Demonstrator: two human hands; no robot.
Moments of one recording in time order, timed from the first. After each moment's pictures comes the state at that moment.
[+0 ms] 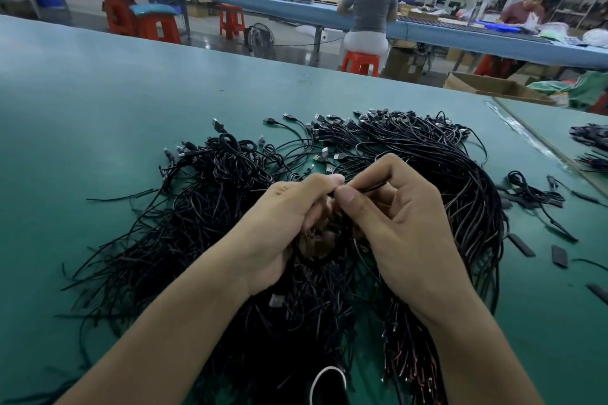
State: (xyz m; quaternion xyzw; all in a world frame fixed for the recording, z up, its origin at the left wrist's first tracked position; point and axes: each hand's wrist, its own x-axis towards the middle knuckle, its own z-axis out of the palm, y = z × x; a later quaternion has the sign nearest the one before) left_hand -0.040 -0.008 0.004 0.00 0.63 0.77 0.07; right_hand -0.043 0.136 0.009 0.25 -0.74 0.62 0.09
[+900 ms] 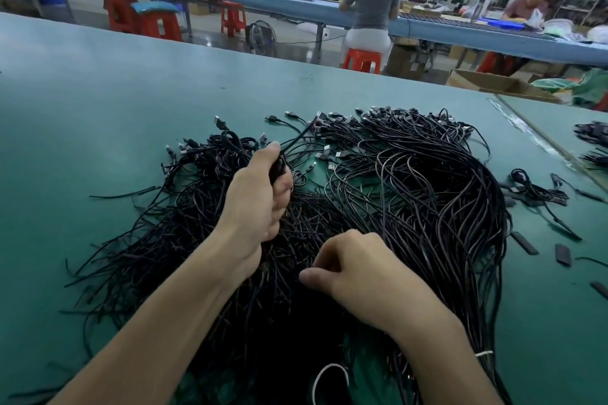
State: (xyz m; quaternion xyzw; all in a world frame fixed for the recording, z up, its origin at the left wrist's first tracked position) left_hand -0.052 -0.027 -0.003 -0.09 0.63 0.77 -0.04; right_hand -0.043 0.127 -0.024 0.15 -0.95 0.25 -0.12
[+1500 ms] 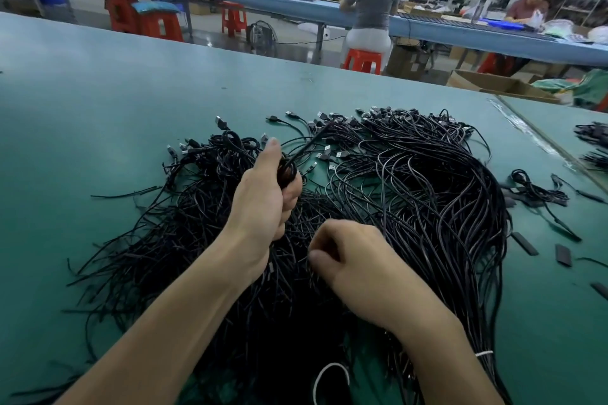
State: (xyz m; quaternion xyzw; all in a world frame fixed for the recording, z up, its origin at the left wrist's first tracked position) left_hand -0.049 -0.020 -0.003 -0.07 0.66 0.75 -0.06; right_hand -0.044 0.125 -0.022 0.20 -0.93 0.30 -0.07
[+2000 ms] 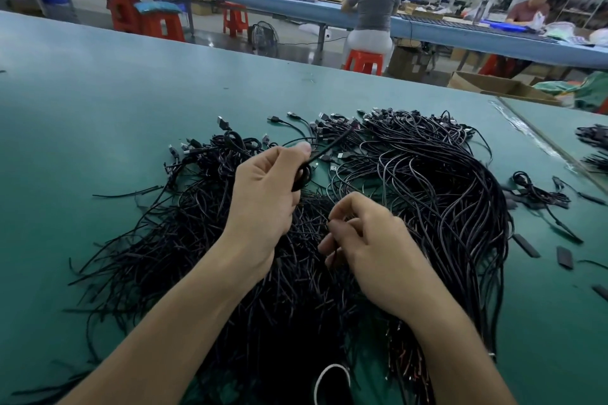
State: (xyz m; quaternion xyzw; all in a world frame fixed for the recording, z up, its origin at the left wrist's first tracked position) left_hand -0.041 -0.013 0.009 -0.03 0.60 0.79 -0.14; right_hand -0.044 0.131 -0.011 0.16 -0.87 0.46 -0.04
